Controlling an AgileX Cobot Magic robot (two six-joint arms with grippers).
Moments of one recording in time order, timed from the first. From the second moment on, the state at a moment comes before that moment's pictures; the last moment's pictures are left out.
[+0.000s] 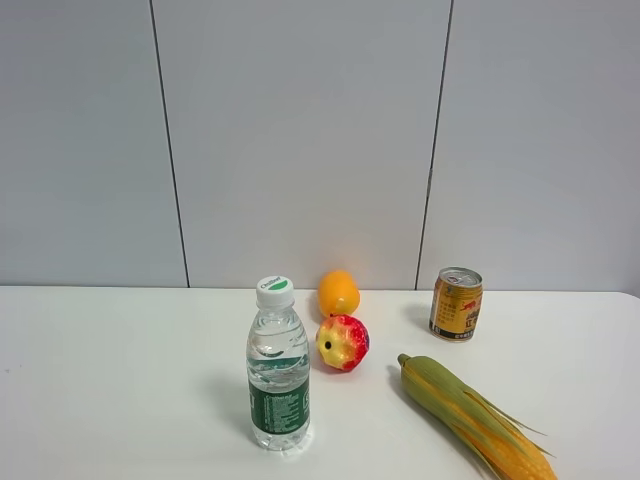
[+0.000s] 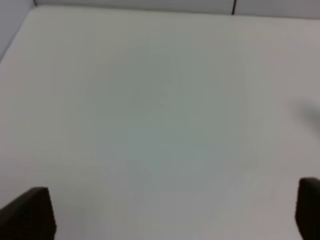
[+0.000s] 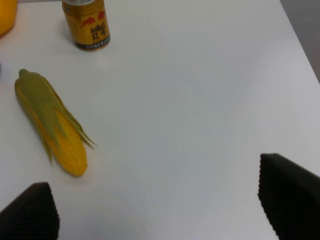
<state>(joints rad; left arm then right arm) 0.27 0.10 -0.53 -0.18 1.02 0.11 0.02 0.00 -0.51 0.03 1.06 -0.04</state>
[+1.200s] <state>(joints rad) 0.22 0.10 -0.51 -0.11 1.04 -0.03 0.02 0.00 -0.51 0.03 1.06 -0.04</state>
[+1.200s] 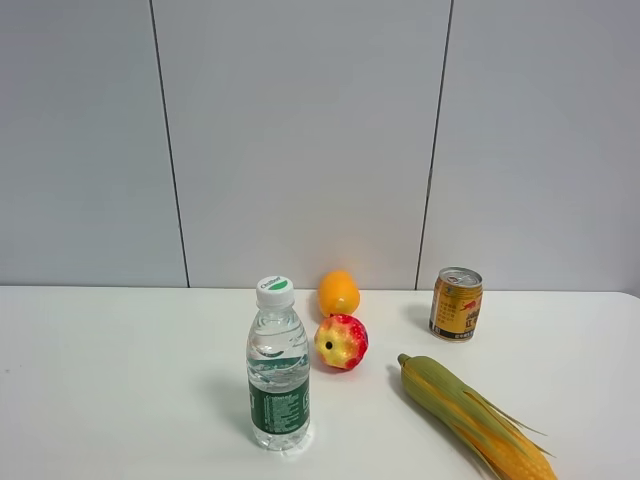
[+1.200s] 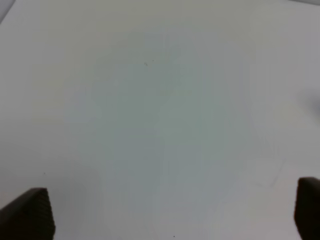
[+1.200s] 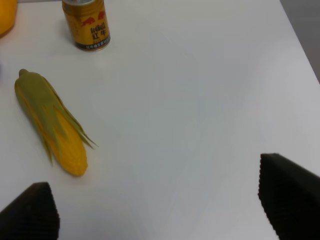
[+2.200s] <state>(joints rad) 0.22 0.10 -0.51 -0.08 1.04 0.01 0.02 0.00 -0.51 0.03 1.06 -0.04</state>
